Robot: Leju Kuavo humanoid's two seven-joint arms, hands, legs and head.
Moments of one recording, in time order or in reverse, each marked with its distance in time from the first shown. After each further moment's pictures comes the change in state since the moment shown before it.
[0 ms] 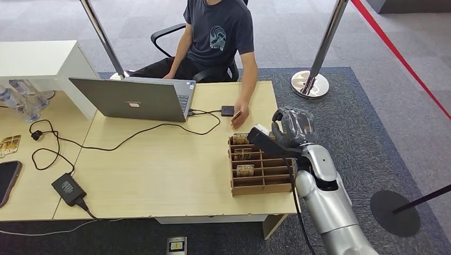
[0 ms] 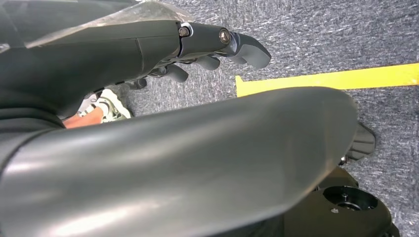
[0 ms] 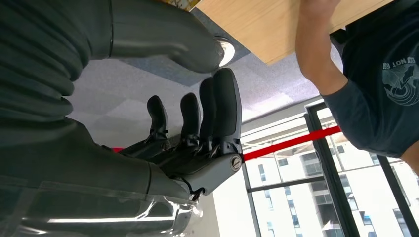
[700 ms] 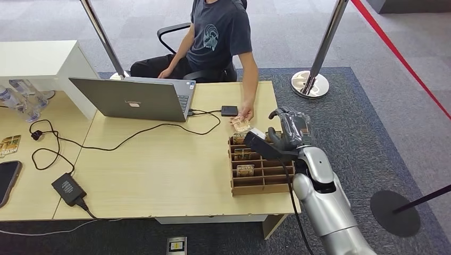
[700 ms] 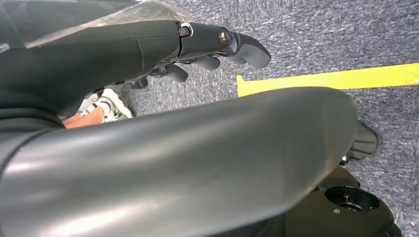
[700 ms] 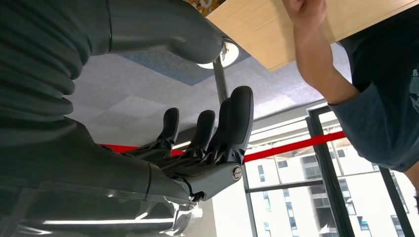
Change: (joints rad) left arm 0.000 0.000 0.000 0.000 0.000 -0.001 0.005; right arm 0.011 -0.009 0.032 -0.009 0.023 0.011 0.028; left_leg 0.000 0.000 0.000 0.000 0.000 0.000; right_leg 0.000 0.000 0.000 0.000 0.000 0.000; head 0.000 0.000
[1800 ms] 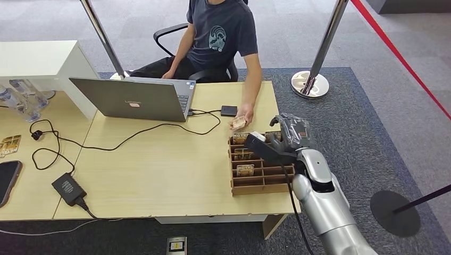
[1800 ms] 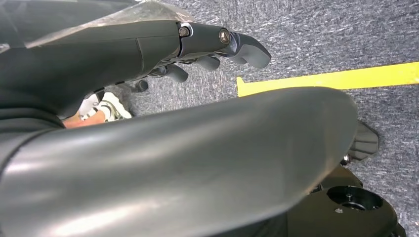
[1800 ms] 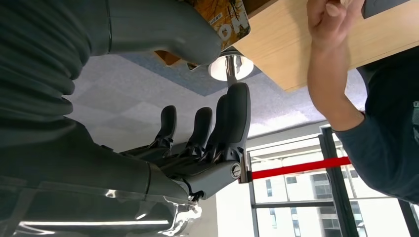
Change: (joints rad) left arm 0.000 0.000 0.000 0.000 -0.019 -0.001 0.000; right arm -0.018 0.001 -0.004 0.087 0.014 0.017 0.014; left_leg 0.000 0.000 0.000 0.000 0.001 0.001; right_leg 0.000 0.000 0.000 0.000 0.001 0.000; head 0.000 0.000
